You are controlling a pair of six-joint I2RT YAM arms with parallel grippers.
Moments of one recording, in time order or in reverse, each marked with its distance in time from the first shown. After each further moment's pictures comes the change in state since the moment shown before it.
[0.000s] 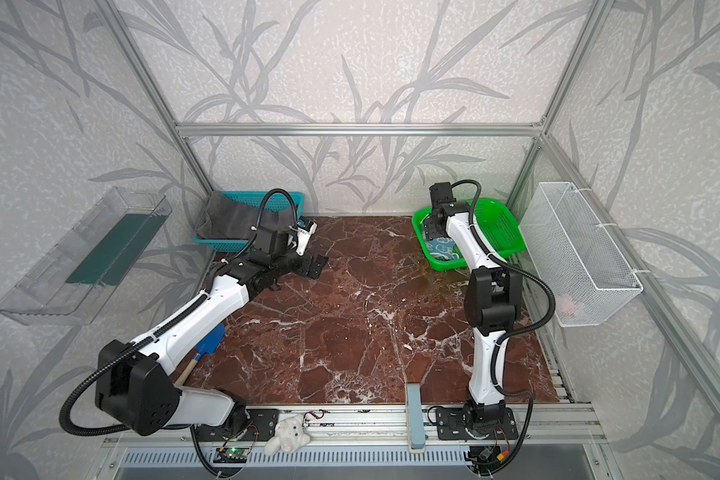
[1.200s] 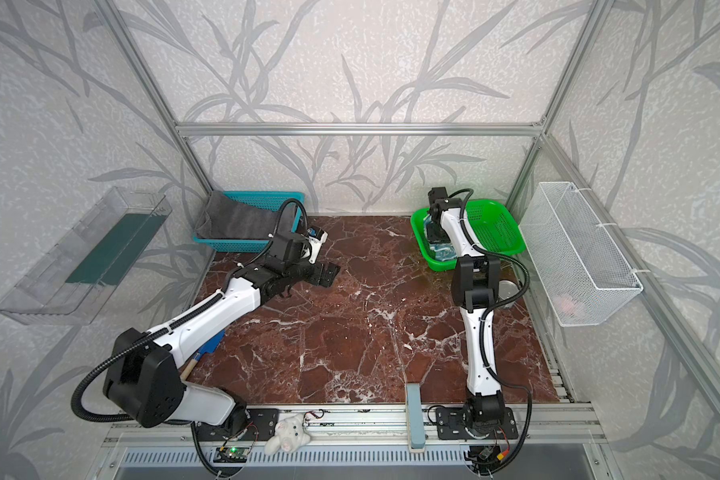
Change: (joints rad) left arm -0.063 0.058 -0.008 0.033 0.005 -0.097; right arm -0.030 0.273 0.337 -0.216 -0.035 0.069
